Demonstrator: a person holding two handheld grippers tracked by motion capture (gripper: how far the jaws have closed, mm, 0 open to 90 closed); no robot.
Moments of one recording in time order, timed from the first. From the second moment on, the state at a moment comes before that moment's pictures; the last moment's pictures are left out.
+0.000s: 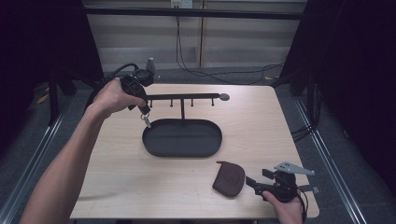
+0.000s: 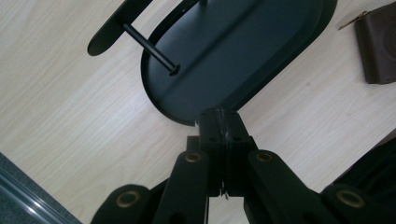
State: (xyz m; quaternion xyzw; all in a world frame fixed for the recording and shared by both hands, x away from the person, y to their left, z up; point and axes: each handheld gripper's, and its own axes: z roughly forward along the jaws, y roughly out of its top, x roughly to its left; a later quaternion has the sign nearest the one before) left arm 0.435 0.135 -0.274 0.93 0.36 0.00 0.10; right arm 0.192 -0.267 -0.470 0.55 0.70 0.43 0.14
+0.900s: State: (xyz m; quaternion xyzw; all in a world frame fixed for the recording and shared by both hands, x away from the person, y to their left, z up) left arm 0.471 0.130 -0.284 0.92 0.39 0.00 0.10; right arm 0.192 -0.268 -0.471 0.55 0.70 0.44 0.14
